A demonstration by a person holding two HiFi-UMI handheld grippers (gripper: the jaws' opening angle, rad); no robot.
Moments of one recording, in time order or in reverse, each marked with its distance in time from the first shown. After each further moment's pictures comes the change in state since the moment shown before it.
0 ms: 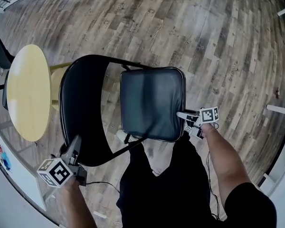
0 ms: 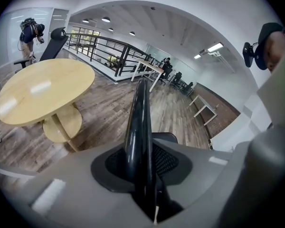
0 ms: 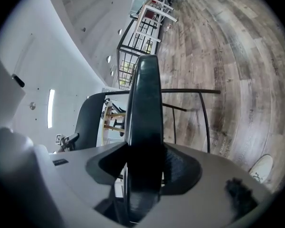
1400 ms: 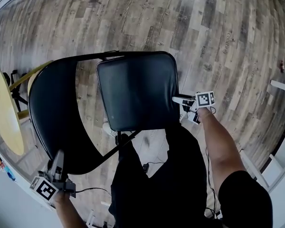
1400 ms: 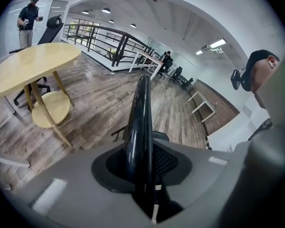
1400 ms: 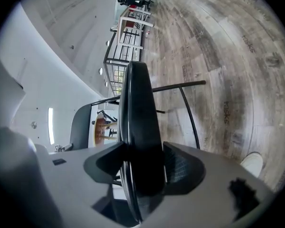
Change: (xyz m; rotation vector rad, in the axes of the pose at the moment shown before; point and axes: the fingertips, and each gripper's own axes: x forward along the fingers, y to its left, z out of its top) left arm 0.078 -0.070 -0.063 -0.025 0.077 -0.003; right arm -0.072 -0.190 0.000 0.151 -0.063 0.034
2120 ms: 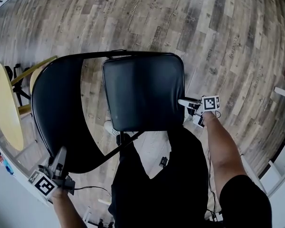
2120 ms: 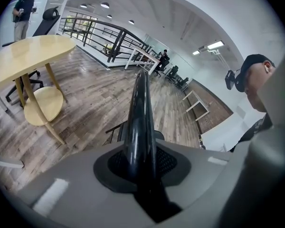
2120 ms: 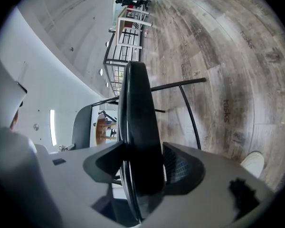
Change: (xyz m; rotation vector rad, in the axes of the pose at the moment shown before) left arm 0.014 0.000 -0.002 0.004 0.035 -0.074; right arm -0.003 -0.010 0.001 0.016 0.004 0.025
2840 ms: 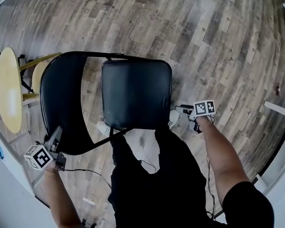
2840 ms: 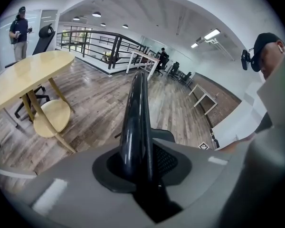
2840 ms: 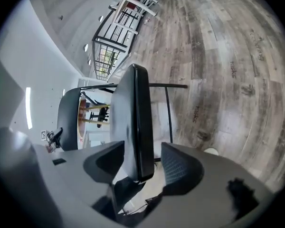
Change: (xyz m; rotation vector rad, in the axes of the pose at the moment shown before) left arm 0.001 0.006 0.004 0.090 -0.028 0.114; right arm -0.070 0.017 -0.003 -0.090 0.179 -0.329
